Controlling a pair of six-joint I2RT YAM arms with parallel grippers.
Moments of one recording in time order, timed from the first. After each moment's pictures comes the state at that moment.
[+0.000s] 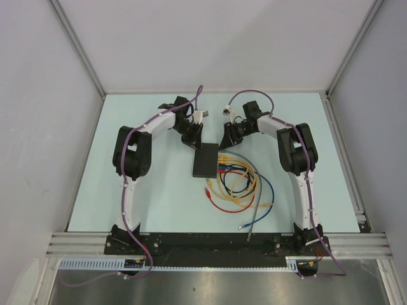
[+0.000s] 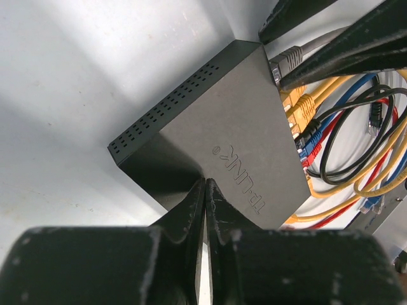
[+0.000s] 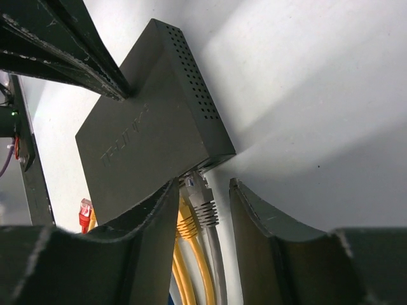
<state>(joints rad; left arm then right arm) -0.36 2.23 1.77 -0.82 0.58 0.06 0.32 2.33 1.71 -0.46 -0.96 -0.15</state>
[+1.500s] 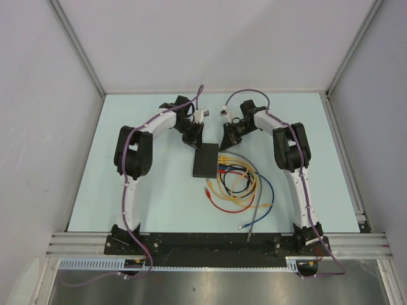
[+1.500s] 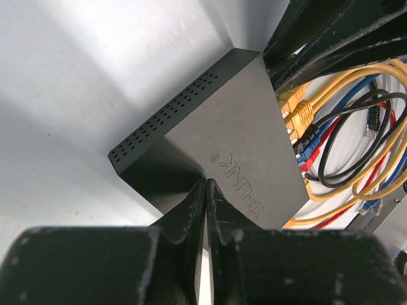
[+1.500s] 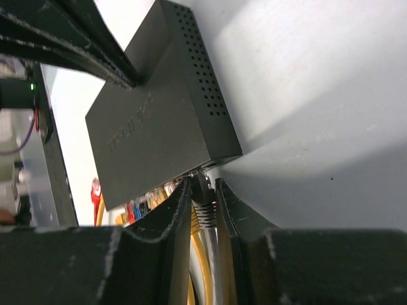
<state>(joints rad) -0.36 2.25 1.80 -0.83 0.58 0.06 0.32 2.46 1.92 -0.74 -1.02 -0.28</state>
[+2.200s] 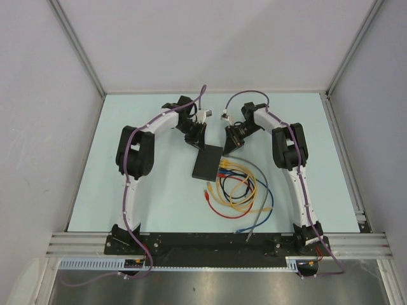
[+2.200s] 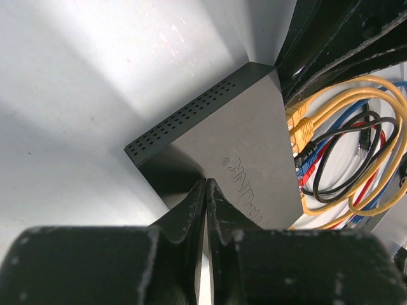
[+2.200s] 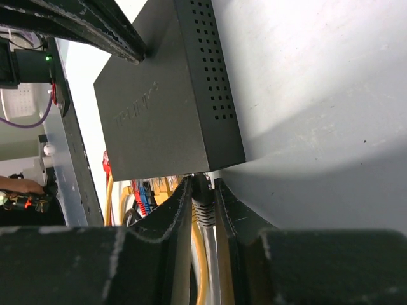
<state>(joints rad) -0.37 2.27 1.82 -0.83 0.60 0.06 0.30 2.55 2.08 -1.08 -1.03 -0.46</state>
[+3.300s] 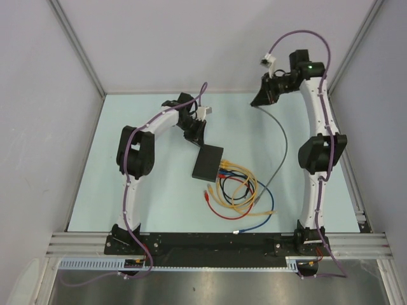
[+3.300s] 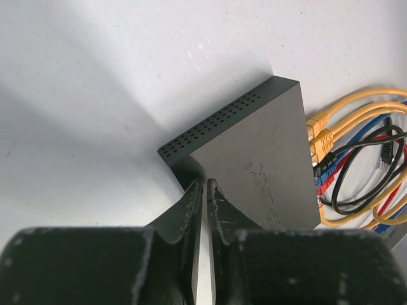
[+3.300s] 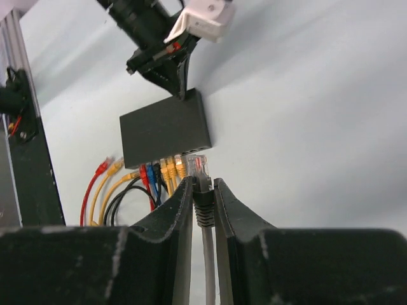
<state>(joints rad) -0.38 2.27 1.87 -0.84 0.54 0.08 0.09 2.27 2.51 -1.33 -1.00 -0.61</state>
